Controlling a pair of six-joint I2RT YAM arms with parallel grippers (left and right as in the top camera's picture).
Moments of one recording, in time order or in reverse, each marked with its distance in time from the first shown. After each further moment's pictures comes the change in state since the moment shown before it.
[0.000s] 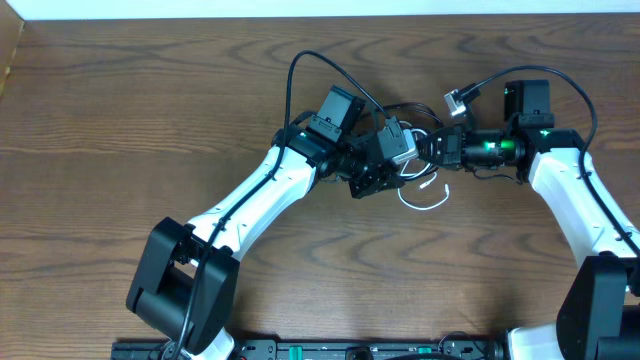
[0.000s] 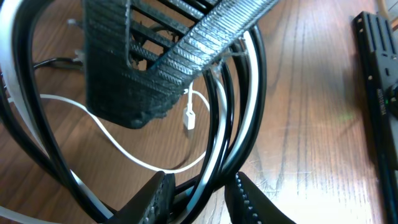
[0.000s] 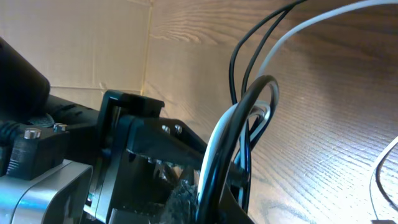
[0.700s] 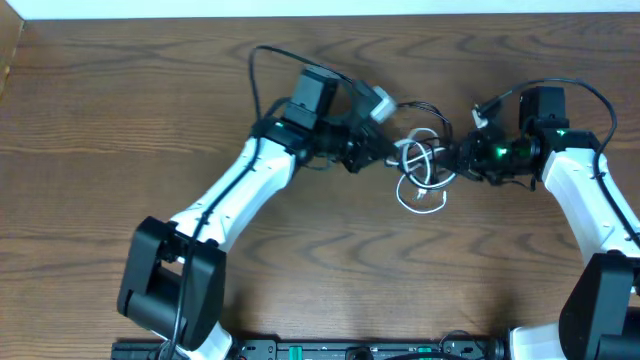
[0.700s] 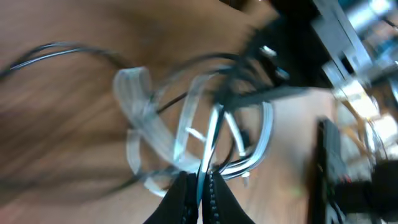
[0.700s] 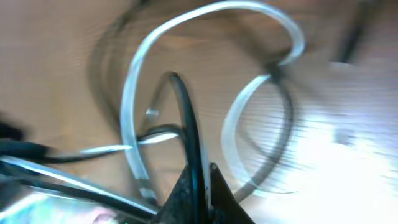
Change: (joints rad) left arm 0.116 -0.014 -0.002 0.145 0.103 -0.497; right arm -0.068 0.000 0.000 -0.171 0.419 0.048
